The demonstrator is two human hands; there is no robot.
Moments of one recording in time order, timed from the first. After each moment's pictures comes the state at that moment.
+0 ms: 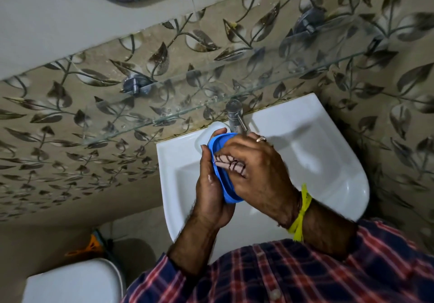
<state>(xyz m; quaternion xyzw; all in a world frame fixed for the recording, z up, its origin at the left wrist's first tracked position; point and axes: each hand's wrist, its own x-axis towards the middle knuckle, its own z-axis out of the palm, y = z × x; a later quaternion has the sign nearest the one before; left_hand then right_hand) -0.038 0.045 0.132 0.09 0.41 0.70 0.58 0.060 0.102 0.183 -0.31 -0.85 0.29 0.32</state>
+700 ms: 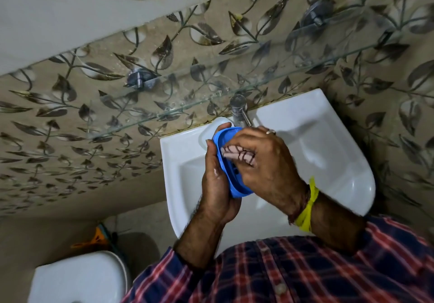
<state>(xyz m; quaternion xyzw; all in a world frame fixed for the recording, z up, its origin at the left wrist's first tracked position) -0.036 0.051 0.134 0.07 0.43 0.70 0.56 0.061 0.111 0.180 -0.32 -0.83 0.33 0.31</state>
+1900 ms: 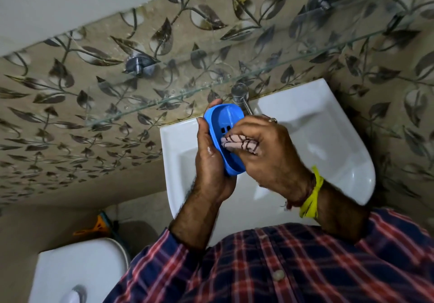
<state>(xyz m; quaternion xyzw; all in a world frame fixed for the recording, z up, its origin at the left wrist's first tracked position) -0.049 0.060 0.150 0.11 0.46 0.71 0.53 0.064 0.114 0.175 -0.28 -0.81 0.40 0.33</state>
